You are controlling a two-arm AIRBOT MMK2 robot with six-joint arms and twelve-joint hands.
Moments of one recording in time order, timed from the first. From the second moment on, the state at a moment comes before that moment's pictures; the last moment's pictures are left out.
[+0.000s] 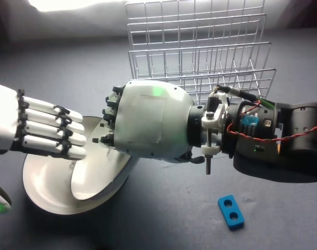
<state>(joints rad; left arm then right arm) 0.76 -0.92 1.54 1.50 -1.13 -0.02 -0.58 -1.42 1.14 -0.34 0.52 -1.36</state>
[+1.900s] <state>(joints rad) 0.86 -0.94 1.69 1.45 -1.07 -0.05 -0.09 -0.92 0.92 -0.99 0.27 0.15</state>
